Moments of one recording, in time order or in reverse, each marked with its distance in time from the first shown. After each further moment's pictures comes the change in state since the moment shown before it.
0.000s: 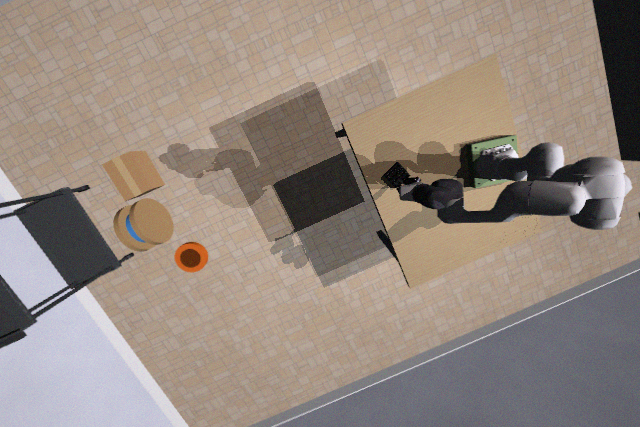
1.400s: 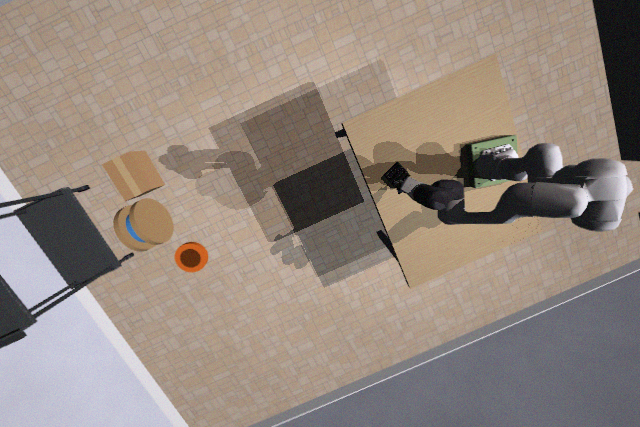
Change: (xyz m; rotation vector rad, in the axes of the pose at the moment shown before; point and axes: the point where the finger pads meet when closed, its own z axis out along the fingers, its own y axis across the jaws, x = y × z) arm 0.001 -0.001 -0.006 0.004 0.002 0.606
